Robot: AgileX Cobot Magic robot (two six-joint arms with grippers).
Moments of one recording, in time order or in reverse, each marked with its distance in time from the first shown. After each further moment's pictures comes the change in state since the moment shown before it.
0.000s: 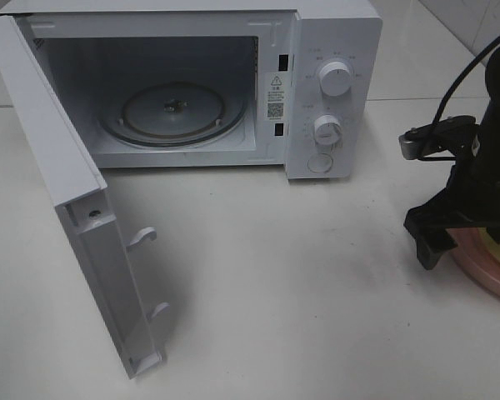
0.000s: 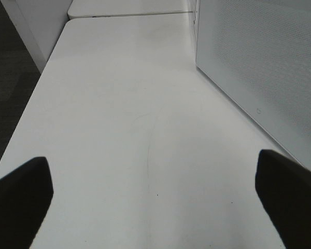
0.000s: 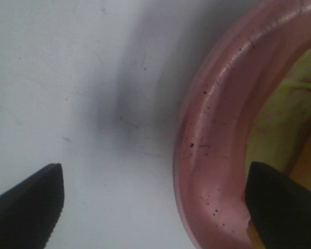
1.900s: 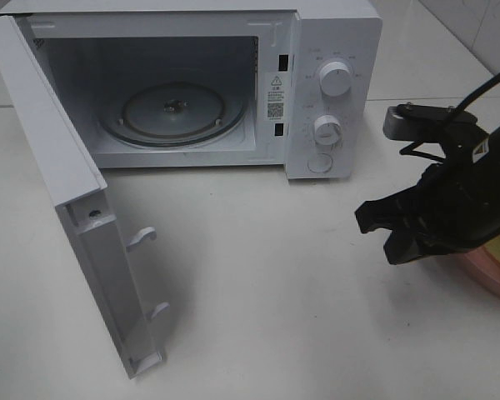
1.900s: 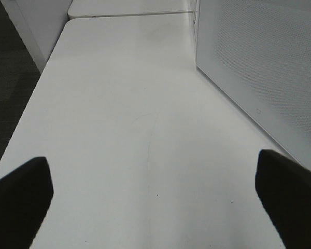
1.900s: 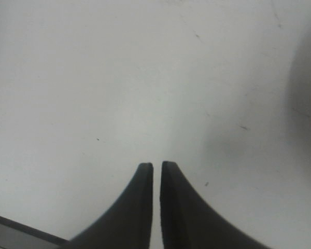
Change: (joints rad) left arm 0.000 0.000 0.000 0.000 0.000 0.000; right arm 0.145 -0.298 0.226 0.418 -0.200 -0.040
